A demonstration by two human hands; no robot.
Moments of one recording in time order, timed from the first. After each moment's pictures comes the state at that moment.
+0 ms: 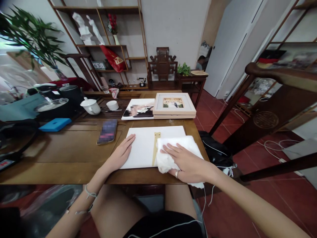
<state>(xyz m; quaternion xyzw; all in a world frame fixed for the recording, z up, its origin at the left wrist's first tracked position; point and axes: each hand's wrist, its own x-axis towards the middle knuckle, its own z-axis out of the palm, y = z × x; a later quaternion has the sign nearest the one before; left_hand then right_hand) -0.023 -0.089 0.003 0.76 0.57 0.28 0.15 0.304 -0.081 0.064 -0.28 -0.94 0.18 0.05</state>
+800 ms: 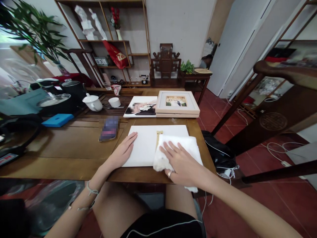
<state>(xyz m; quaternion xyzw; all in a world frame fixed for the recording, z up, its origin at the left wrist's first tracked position) -0.024 -0.089 0.000 0.76 0.56 0.29 0.15 0.279 -0.086 0.059 -0.33 -0.93 0.15 0.04</state>
